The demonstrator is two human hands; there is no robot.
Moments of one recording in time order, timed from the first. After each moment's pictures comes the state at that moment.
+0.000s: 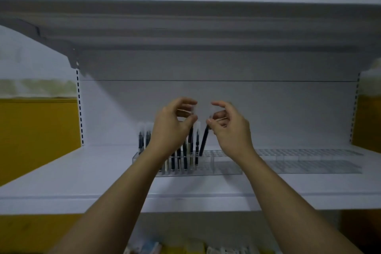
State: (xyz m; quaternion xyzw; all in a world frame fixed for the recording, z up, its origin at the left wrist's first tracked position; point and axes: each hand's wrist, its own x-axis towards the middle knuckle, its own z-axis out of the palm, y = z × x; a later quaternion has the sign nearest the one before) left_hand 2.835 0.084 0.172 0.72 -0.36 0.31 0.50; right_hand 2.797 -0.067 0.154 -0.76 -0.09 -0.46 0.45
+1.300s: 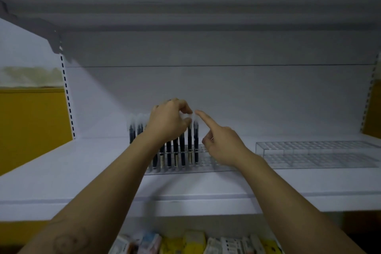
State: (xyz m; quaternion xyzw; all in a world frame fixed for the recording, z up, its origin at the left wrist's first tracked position) left_hand 2.899 0.066 0.167 0.89 -0.29 0.28 0.23; right_hand 2.844 -0.089 0.120 -0.94 -0.06 -0.23 0.23
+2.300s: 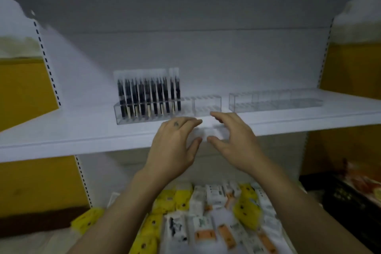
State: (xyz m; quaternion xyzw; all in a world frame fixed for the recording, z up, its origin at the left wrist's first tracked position) left_hand 2.768 0.081 0.024 0.80 -0.43 0.35 0.23; right_hand 2.703 -0.087 0.019 -0.89 -0.01 -0.36 0.27
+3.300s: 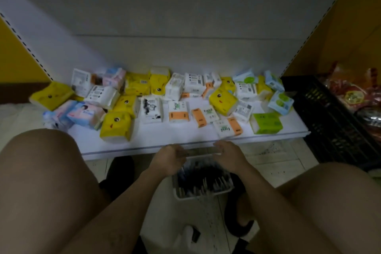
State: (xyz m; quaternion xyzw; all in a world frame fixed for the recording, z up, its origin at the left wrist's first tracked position) left_hand 2.704 0.060 -0.339 0.90 -0.23 -0.27 0.26; right_hand 2.617 -0.135 -0.330 -0.90 0.25 0.14 0.34
